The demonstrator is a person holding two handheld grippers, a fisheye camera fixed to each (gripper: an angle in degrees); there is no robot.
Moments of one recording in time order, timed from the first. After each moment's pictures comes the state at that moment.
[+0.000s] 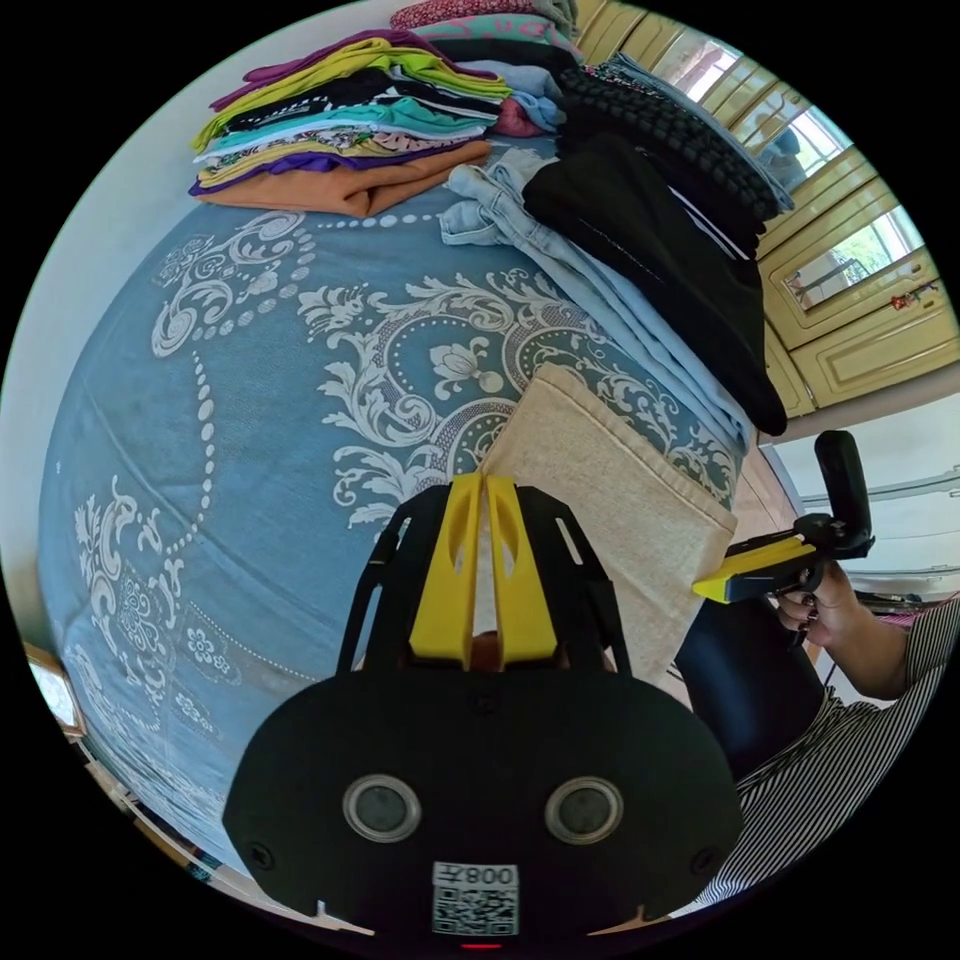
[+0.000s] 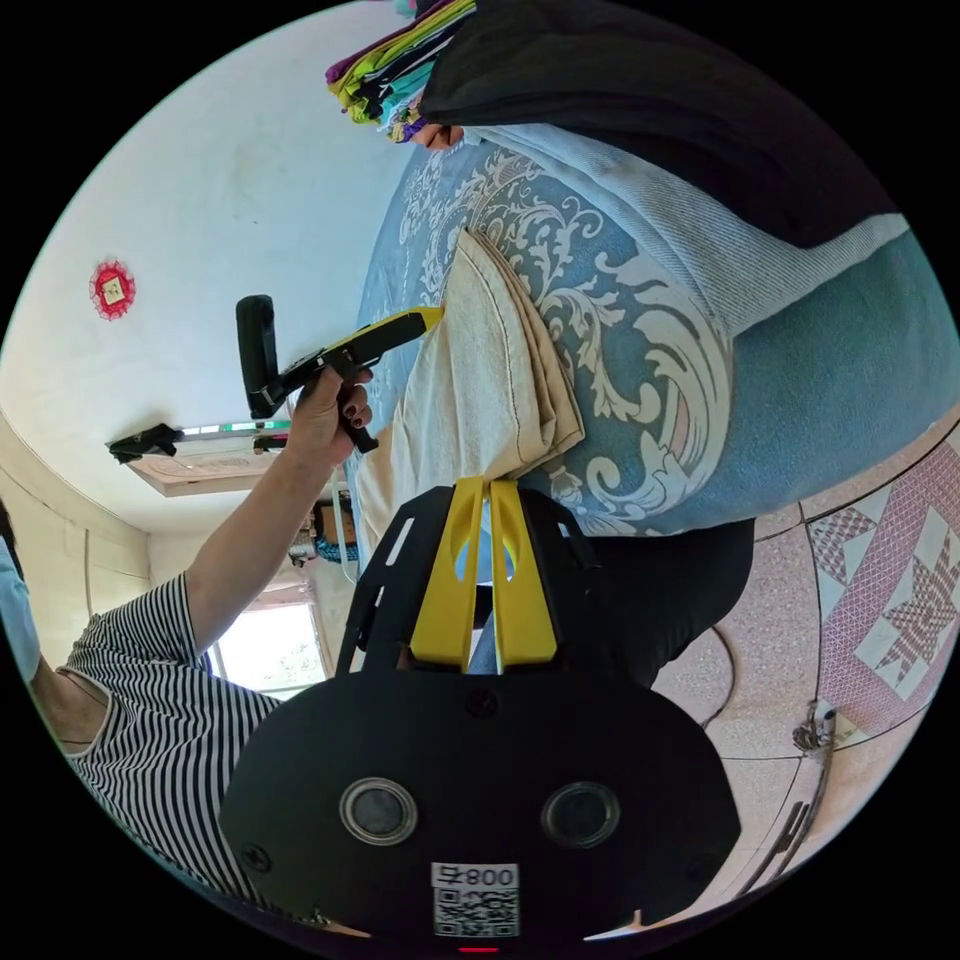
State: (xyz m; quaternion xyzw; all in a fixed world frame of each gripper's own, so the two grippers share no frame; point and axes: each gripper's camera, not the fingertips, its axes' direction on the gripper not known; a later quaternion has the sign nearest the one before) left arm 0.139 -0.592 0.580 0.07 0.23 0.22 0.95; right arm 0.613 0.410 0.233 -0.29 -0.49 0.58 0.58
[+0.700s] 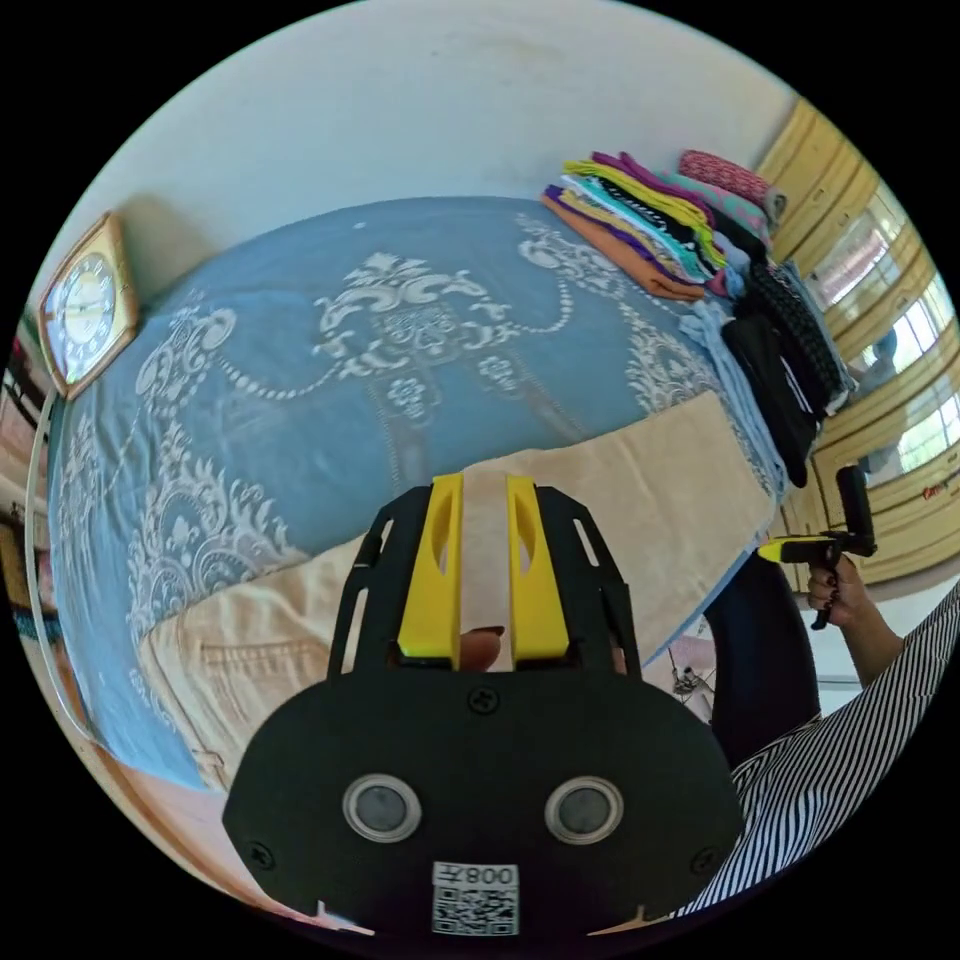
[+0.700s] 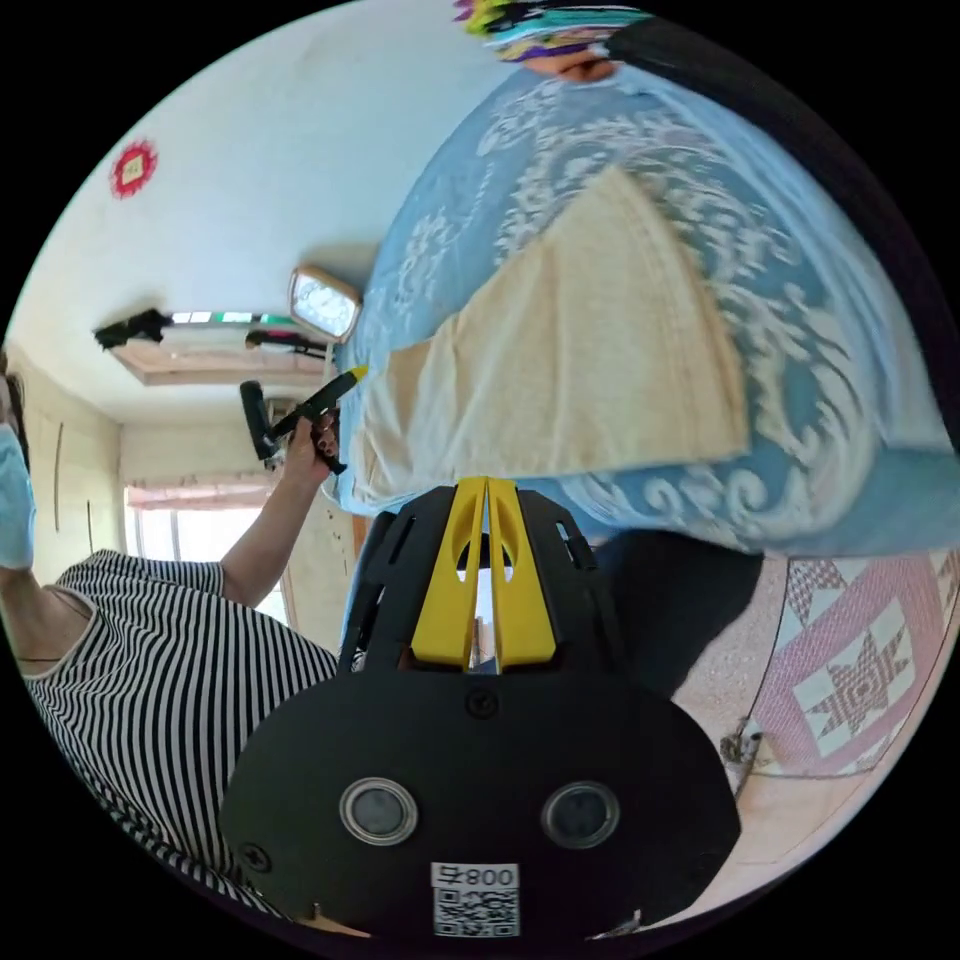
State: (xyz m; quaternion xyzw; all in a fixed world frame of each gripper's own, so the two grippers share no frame) left arm -0.204 -0.365 0.508 0.11 0.20 -0.09 0.97; right arm 0.491 0.290 0.333 -0.30 -0.57 0.41 0.64
